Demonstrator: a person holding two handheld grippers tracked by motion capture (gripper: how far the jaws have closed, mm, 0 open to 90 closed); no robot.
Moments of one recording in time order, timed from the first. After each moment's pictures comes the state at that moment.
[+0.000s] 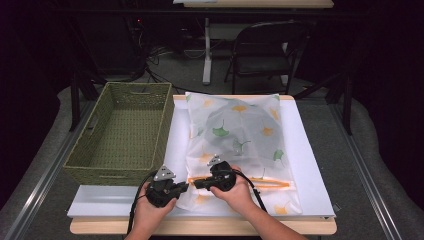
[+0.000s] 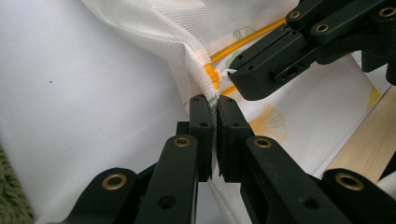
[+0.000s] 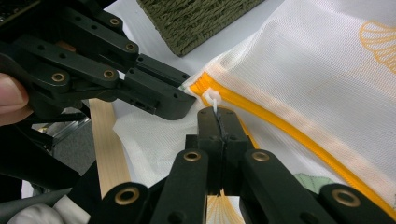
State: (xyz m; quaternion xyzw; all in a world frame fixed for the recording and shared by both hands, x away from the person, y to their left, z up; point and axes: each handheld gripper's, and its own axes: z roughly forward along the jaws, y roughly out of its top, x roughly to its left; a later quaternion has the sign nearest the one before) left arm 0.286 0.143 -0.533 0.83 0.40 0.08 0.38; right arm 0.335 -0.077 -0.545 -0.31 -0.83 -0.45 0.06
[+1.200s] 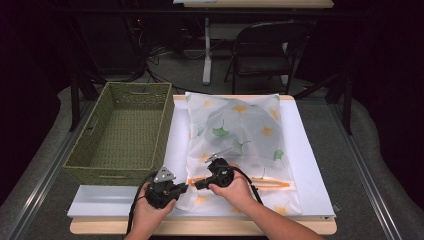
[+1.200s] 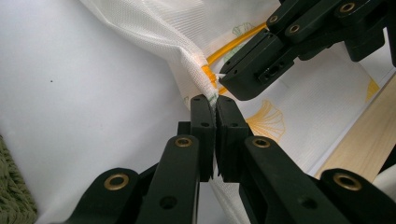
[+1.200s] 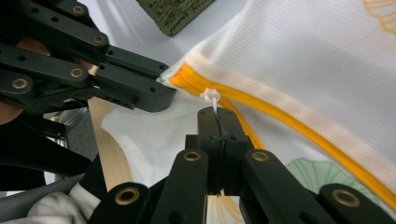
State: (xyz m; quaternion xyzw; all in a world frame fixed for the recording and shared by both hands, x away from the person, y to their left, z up) left arm 0.282 0.143 -0.530 0.83 0.39 0.08 0.39; right arm 0.347 -0.073 -0.546 -0.34 -0.84 -0.40 0.10
